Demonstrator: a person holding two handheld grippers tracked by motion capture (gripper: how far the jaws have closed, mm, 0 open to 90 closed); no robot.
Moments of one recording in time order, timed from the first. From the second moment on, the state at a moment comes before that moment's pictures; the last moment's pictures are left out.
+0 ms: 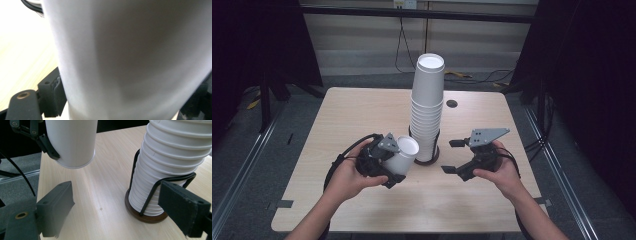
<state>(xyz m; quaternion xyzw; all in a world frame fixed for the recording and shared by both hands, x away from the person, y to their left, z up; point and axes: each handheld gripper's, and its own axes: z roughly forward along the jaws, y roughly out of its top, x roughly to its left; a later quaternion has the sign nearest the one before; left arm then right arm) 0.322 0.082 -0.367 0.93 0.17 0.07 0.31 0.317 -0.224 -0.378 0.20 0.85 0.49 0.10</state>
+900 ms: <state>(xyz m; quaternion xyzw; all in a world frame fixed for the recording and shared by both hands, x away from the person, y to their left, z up) 0.314 0.047 -0.381 0.97 0.12 0.06 0.22 0.310 -0.216 -0.391 0.14 0.87 0.46 0.06</state>
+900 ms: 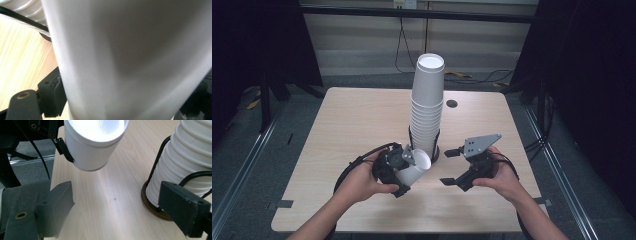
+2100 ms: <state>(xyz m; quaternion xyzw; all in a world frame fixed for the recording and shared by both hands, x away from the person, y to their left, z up) 0.311 0.012 -0.388 0.98 0.08 0.03 0.17 0.307 -0.200 -0.386 0.10 0.89 0.44 0.02</state>
